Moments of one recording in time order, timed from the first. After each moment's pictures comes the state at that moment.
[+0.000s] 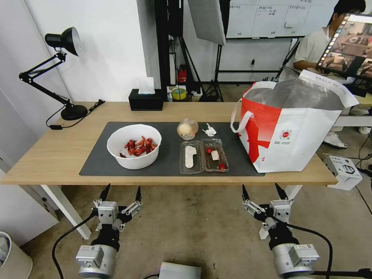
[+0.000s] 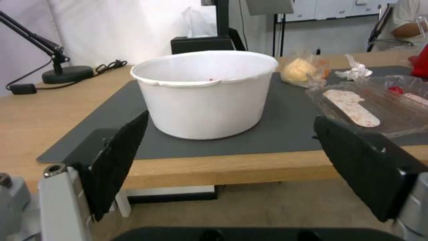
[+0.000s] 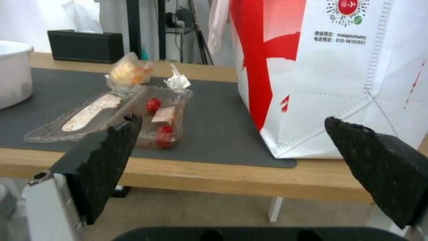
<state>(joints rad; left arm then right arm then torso) 1.80 -1.50 -0.55 -2.30 0.00 0.00 0.00 -1.80 1.50 0.55 2.30 0.00 0.00 0.00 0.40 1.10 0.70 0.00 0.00</state>
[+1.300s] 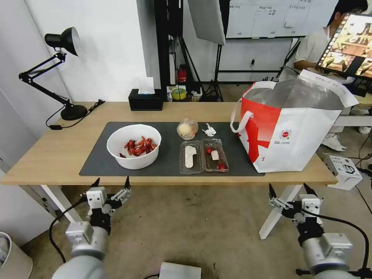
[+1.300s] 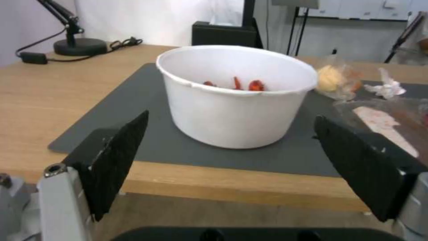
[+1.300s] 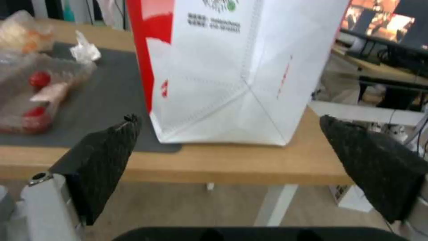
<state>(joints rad) 1.68 -1.24 -0.52 -2.32 -0.34 0.16 -0.27 -1.84 1.15 0.75 2.38 0.32 -0.23 0.28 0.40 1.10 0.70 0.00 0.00</state>
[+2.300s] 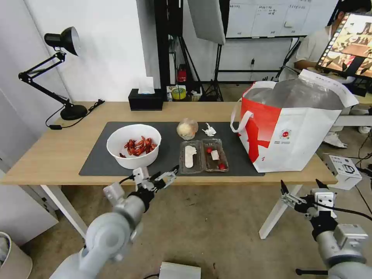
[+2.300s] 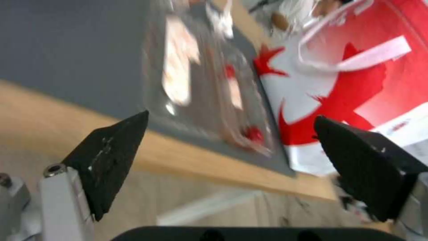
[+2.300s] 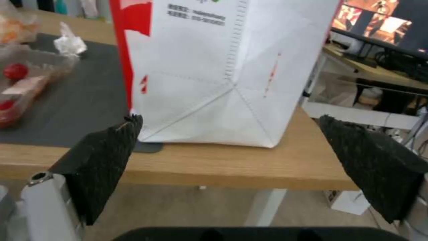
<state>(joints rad) 1.14 -1.06 -0.14 -2.18 -1.41 0.30 -0.51 -1.83 1.07 0.79 2.33 0.38 -0.21 0.29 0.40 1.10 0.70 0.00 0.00</state>
